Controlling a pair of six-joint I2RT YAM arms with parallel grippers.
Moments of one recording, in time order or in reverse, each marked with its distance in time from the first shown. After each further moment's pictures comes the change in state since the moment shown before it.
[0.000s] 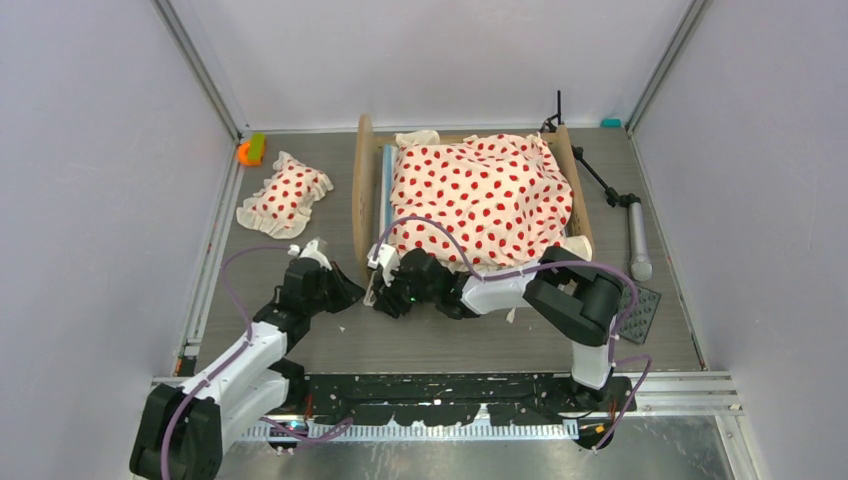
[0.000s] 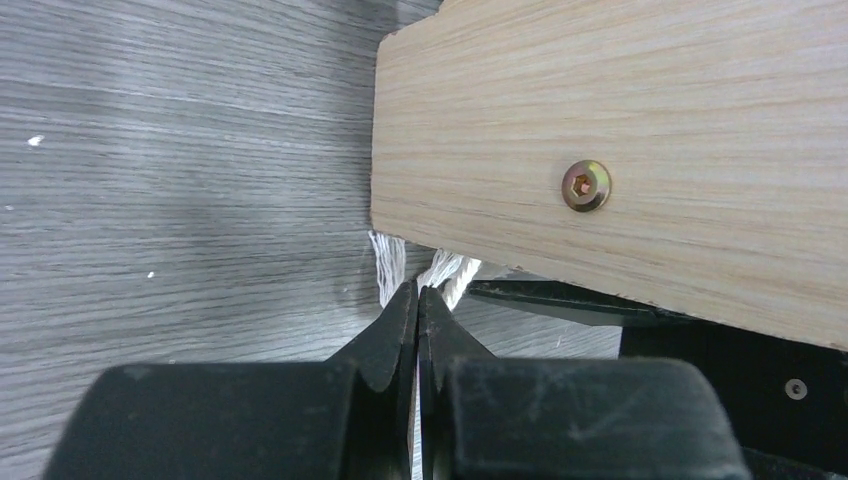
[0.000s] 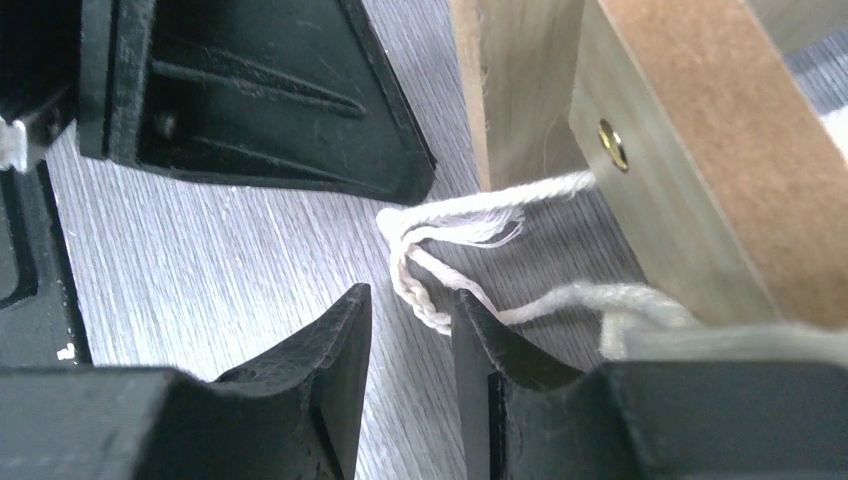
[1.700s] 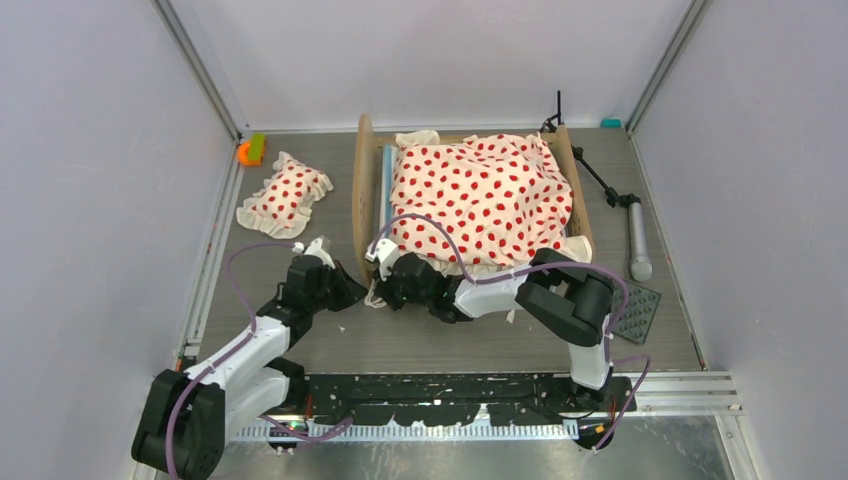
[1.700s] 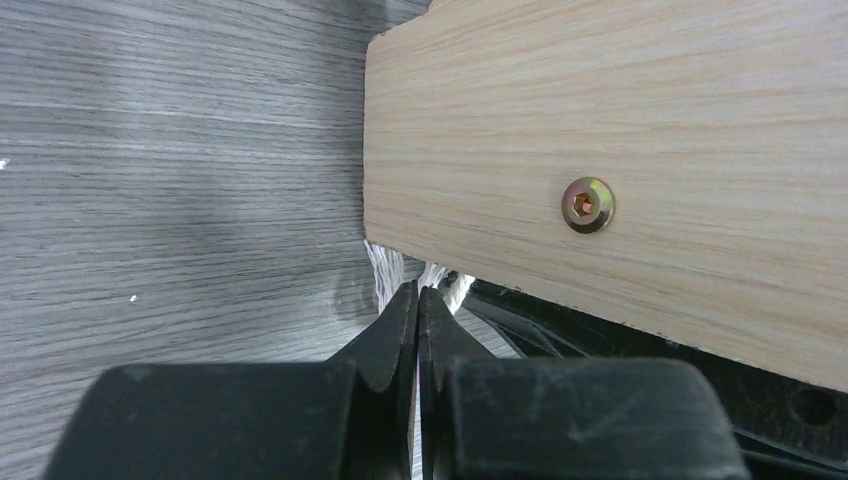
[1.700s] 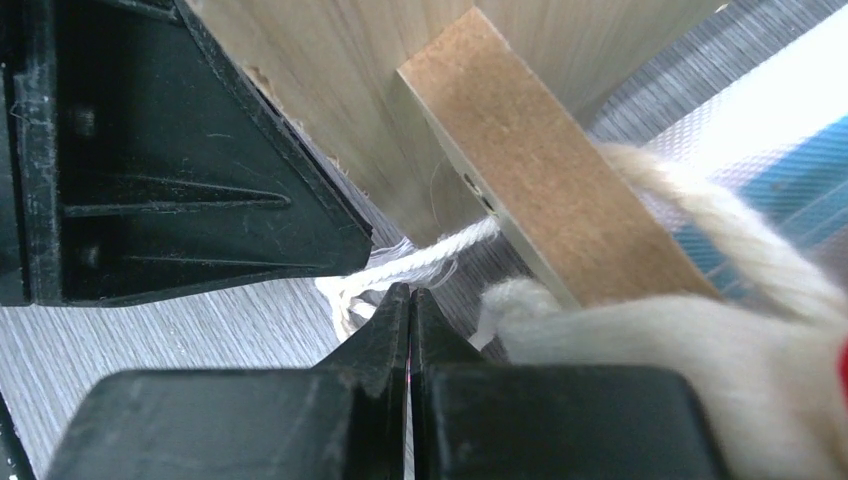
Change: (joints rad) left arm 0.000 0.064 0.010 0.035 0.018 0.025; right arm 0.032 0.028 0.029 0.026 0.243 0.098
